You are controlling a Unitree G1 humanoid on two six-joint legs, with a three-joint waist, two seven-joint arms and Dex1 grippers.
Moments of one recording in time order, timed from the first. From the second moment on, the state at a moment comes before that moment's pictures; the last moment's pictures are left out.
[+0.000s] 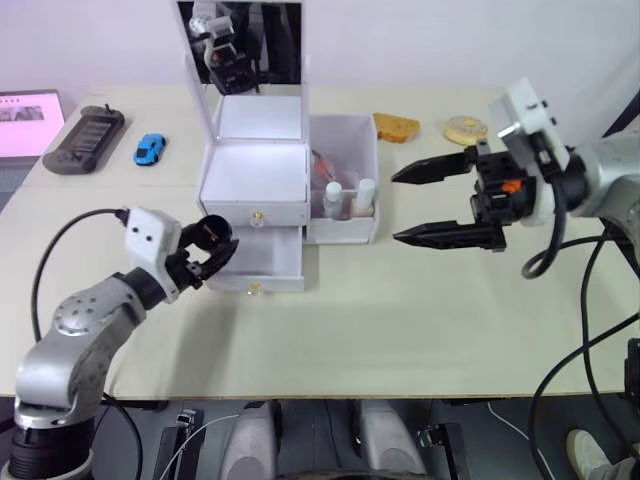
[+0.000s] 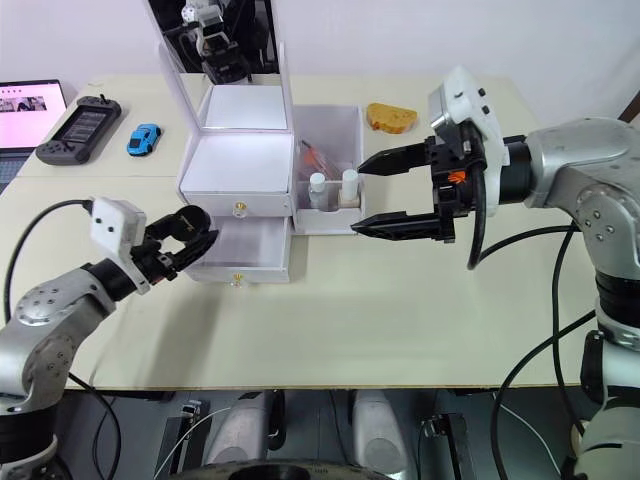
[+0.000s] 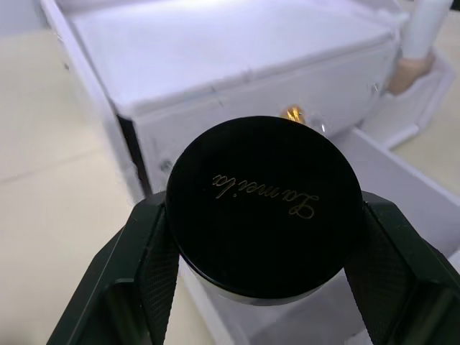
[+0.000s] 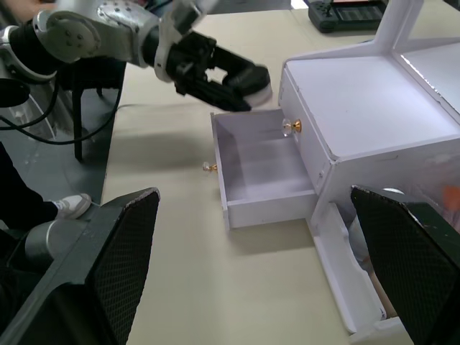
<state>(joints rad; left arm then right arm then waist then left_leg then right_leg) -0.08 0.61 0.23 -0.47 -0.54 0.63 -0.50 -0.82 -0.98 -0.05 -0.31 0.80 0.93 1.17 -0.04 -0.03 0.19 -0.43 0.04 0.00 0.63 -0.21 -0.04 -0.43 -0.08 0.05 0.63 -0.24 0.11</state>
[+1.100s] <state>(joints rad) -0.04 0.62 0.27 -0.45 -0.49 0.63 -0.52 -0.78 -0.98 -0.07 -0.33 0.82 0.93 1.13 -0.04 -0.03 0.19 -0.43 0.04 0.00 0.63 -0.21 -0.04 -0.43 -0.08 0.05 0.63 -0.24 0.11</state>
